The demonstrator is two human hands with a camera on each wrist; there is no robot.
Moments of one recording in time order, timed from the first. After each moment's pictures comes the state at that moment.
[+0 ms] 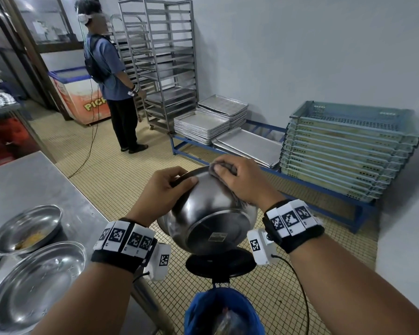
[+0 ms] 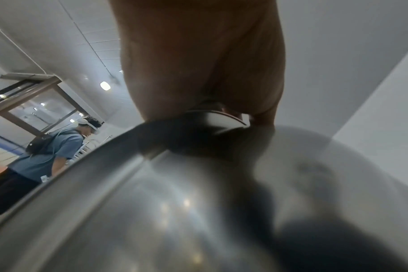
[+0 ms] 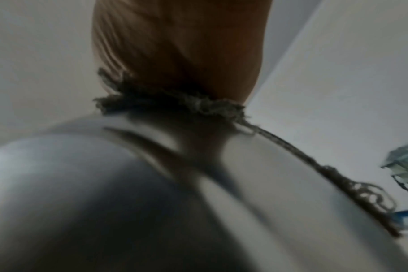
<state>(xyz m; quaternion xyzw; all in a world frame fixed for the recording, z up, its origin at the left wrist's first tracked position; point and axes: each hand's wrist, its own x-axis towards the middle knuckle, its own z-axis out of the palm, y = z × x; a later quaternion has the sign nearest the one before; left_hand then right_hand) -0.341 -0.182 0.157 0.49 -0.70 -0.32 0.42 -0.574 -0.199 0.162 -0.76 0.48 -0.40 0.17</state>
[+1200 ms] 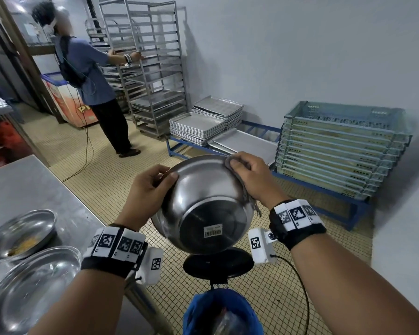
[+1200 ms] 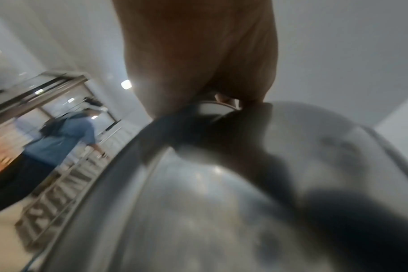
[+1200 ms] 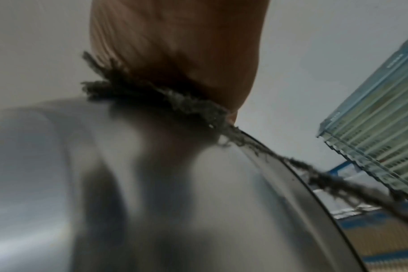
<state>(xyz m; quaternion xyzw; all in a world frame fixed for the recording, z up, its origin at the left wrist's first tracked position) -0.331 -0.186 0.149 0.48 -0.64 -0.32 0.50 -0.596 -0.208 0.149 -0.65 0.49 -0.50 0.28</state>
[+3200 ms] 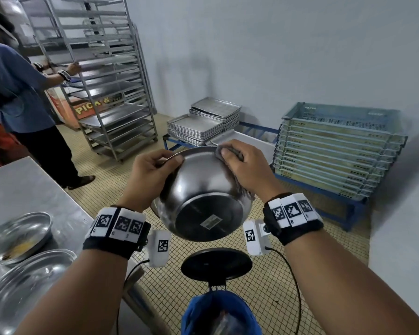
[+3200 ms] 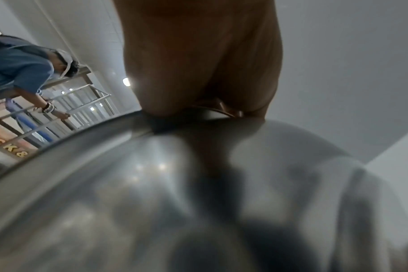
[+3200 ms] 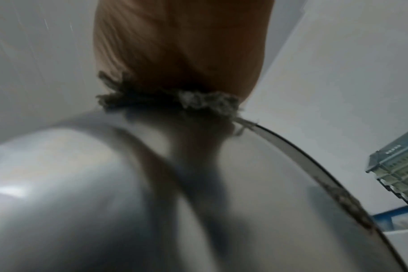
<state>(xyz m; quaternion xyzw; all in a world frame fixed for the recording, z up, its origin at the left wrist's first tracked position) -0.345 -0.205 0.181 0.46 -0.63 -0.32 0.53 -0.591 -0.209 0.177 -0.70 0.48 -0.50 0.17</state>
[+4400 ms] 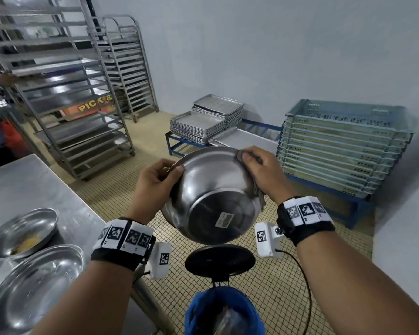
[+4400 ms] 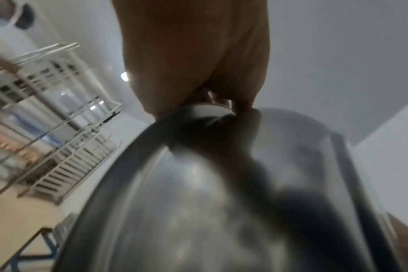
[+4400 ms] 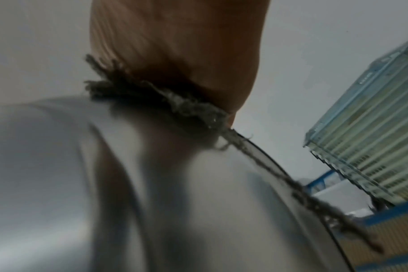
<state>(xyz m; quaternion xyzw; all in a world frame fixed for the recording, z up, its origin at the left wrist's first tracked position) -0.341 -0.190 0.151 0.46 -0.62 -0.34 0.53 -0.611 -0.204 0.155 -0.64 0.51 -0.52 0.26</state>
